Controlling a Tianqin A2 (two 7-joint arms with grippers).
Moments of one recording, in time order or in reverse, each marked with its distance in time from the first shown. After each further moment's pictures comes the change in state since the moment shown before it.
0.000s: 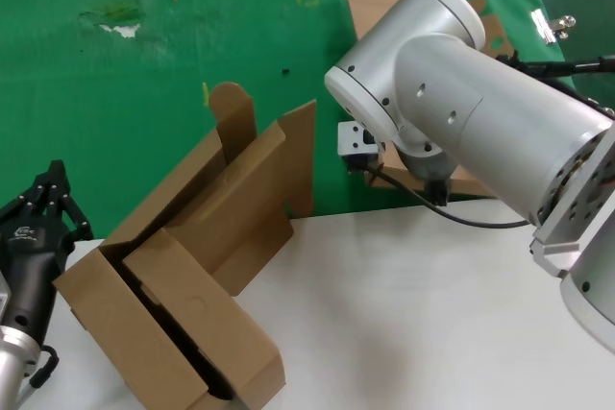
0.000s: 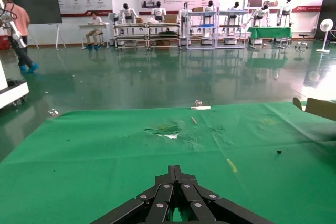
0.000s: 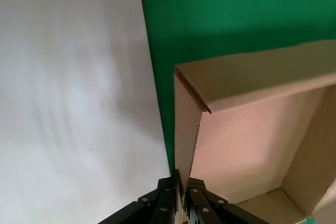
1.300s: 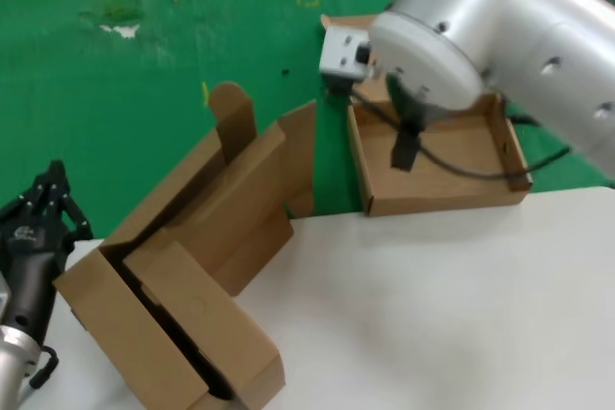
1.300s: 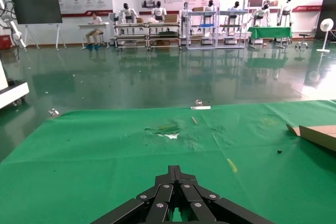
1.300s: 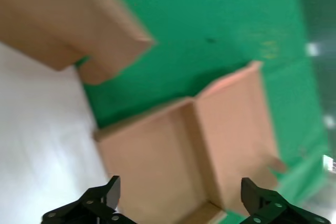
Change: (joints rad) left arm 0.000 0.000 0.000 0.000 0.000 0.000 0.000; right arm -0.019 0.277 0.141 0.798 0.001 -0.242 0.343
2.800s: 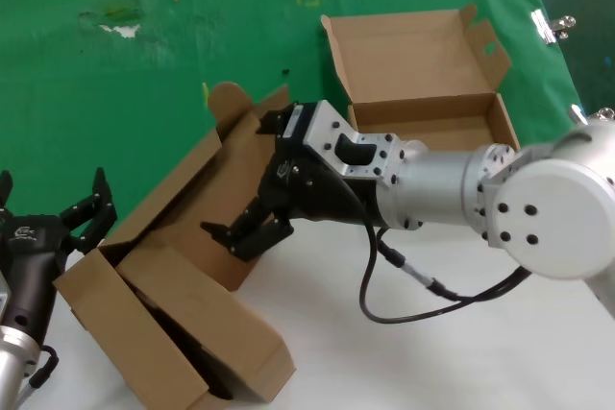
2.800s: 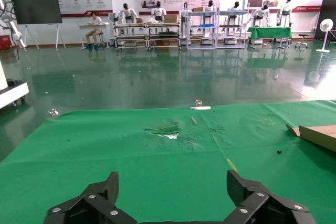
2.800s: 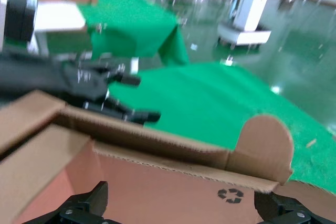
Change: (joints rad) left arm 0.000 0.000 0.000 0.000 0.000 0.000 0.000; right arm -0.573 0.139 0.398 0.334 0.485 0.641 -0.260
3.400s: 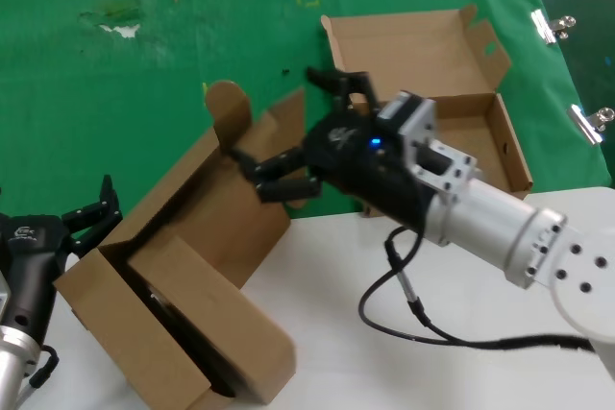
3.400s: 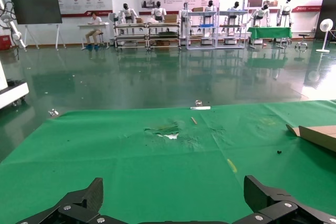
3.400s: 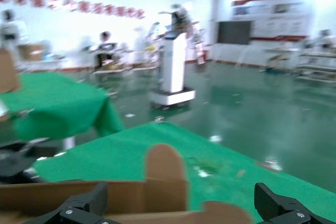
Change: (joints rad) left arm 0.000 0.000 0.000 0.000 0.000 0.000 0.000; right arm -0.307 -0.049 0.255 -0.021 0.325 0.377 -0.355
